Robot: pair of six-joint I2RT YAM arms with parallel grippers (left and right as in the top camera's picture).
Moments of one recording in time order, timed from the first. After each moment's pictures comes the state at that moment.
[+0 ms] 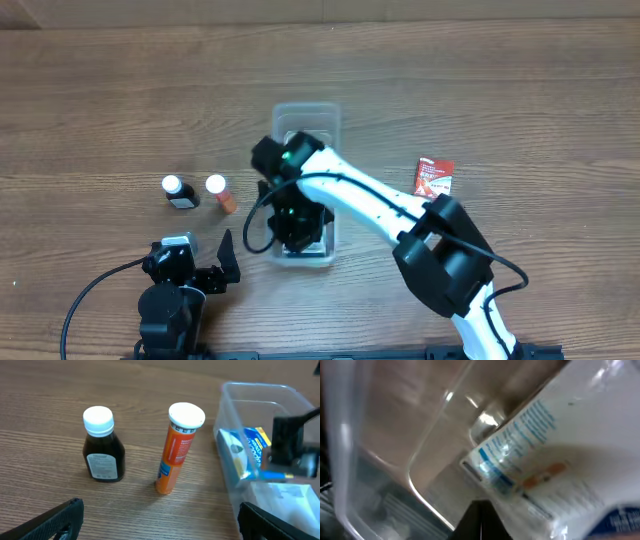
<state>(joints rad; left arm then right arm) -0.04 0.01 0.14 -0.51 -0.02 -0.18 0.86 2.18 1.78 -1.33 -0.38 0.13</state>
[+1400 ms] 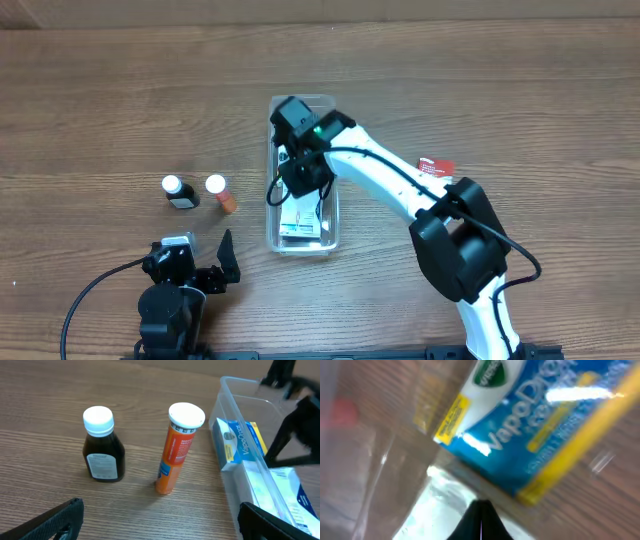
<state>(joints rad) -0.04 0.01 0.14 -0.51 -0.02 -0.18 0.71 2.18 1.80 -1.01 -0.13 0.20</state>
